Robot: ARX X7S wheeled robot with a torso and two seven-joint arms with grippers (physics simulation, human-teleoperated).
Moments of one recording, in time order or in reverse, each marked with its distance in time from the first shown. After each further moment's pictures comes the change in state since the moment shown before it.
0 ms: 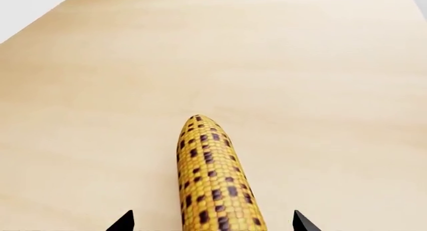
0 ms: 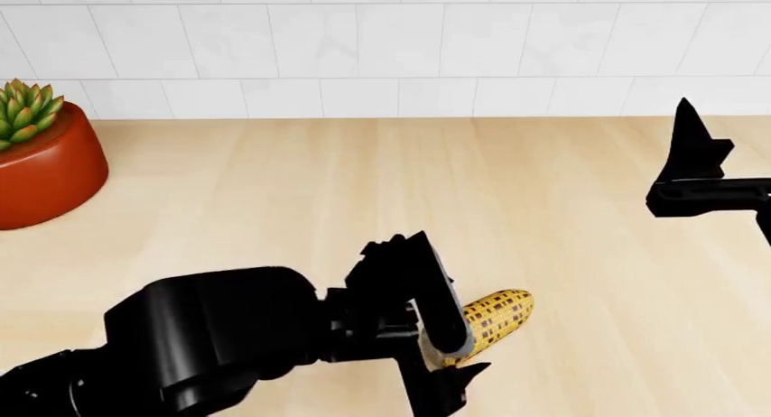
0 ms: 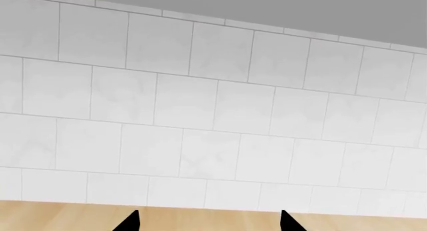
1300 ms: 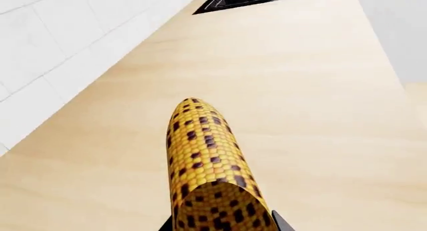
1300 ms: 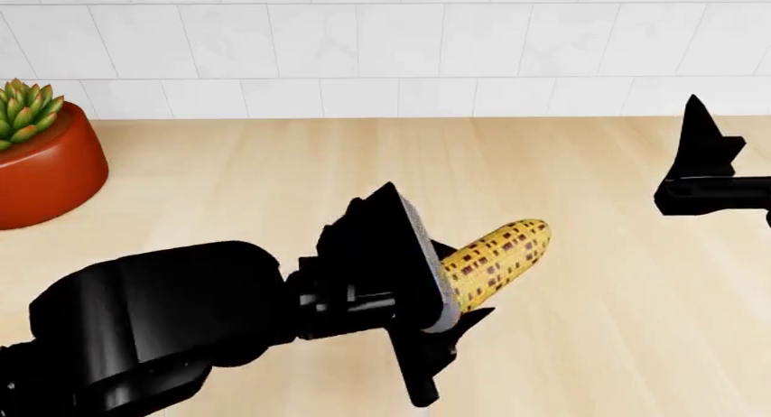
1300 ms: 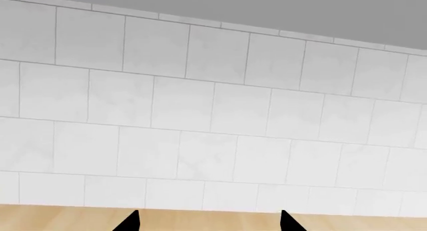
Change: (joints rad) left arm -0.038 -0.066 -0.135 0.128 -0.107 0.031 -0.055; right arm -0.008 0.020 0.014 0.001 0.028 -0.014 0.017
